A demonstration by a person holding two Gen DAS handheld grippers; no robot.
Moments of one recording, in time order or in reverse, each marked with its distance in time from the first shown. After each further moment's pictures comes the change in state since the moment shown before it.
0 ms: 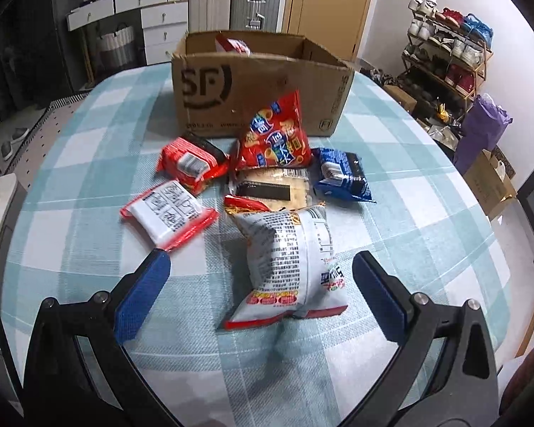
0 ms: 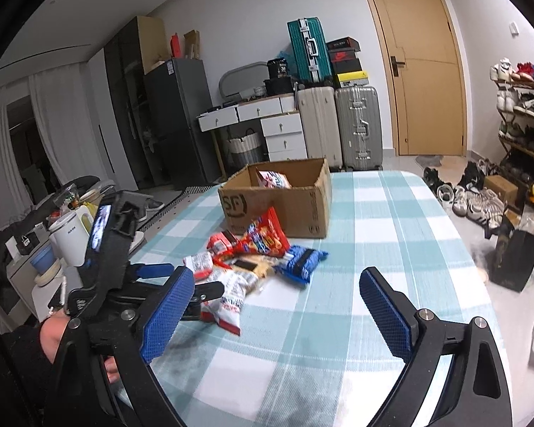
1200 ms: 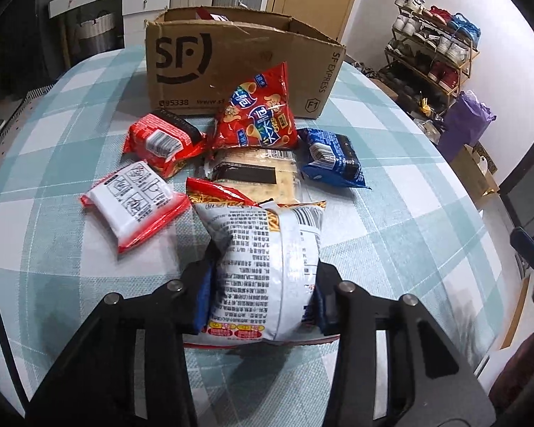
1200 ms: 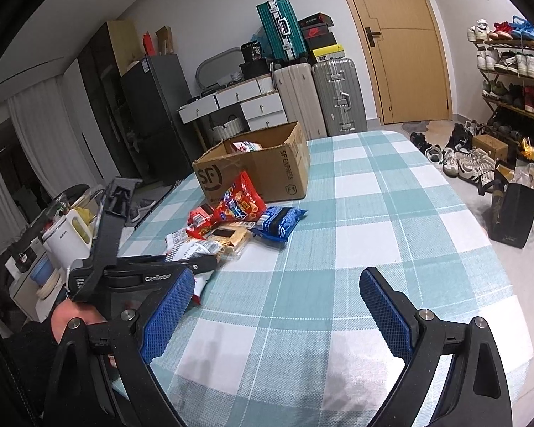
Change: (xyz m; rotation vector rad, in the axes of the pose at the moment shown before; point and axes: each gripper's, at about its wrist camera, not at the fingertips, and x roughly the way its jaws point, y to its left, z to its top) left arm 0.057 0.005 0.006 0.004 0.025 -0.111; right arm 0.013 -0.028 -0.039 0.111 0.074 -0.021
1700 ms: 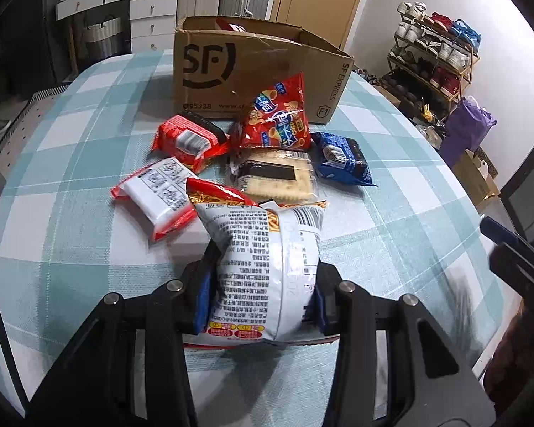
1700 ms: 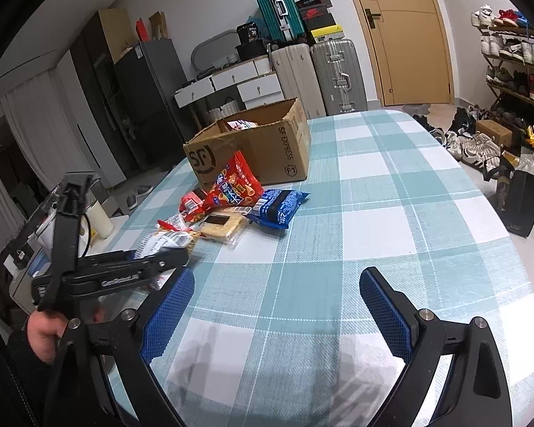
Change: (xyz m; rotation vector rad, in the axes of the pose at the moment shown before) left arm -0.030 0.023 -0.018 -0.007 -0.034 0.012; right arm 0.044 -0.003 0.002 0.014 0.084 -0.001
